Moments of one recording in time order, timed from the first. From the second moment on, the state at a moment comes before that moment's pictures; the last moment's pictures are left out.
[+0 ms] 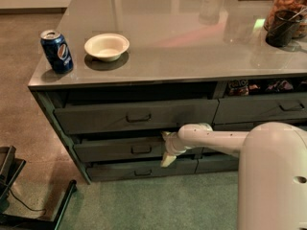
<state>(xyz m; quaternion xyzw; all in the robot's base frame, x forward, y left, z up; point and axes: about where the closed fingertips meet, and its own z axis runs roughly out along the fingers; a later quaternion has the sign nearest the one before) 0.656 -0.063 0.391 -0.70 0.66 0.04 0.27</state>
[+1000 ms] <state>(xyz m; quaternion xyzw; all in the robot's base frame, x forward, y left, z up) 0.656 -0.063 0.391 -0.70 0.66 0.04 0.27</state>
